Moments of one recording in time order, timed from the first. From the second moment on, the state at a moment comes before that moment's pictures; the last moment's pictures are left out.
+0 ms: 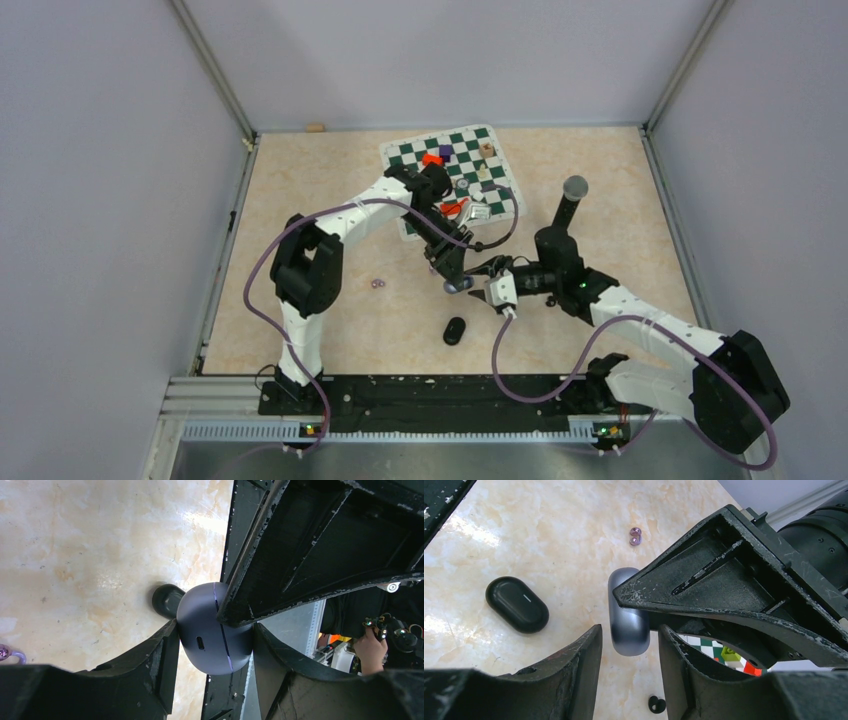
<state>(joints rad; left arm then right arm) -0.64 2.01 1.68 -1.18 0.99 0.42 0.60 1.08 0.54 0.04 -0.88 -1.12</state>
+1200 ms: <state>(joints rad) -0.66 2.01 1.68 -1.18 0.97 0.45 0.61 1.09 0.54 0.01 -0.88 -1.17</state>
